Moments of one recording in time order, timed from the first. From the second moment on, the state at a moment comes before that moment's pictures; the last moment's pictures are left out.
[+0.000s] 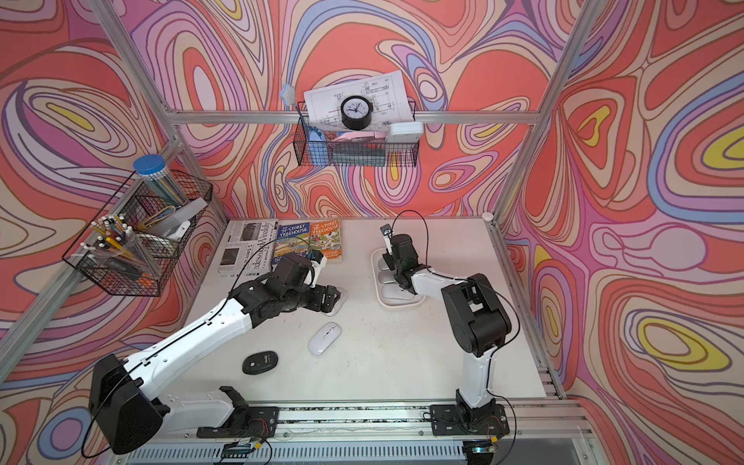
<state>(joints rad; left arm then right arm) -0.65 1.29 1.07 -0.61 0.00 -0.33 0.38 1.92 1.15 0.30 0.30 -0.33</state>
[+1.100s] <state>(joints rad) -0.65 1.34 1.07 -0.61 0.01 -0.35 0.36 2.01 1.15 0.36 0.21 -0.48</state>
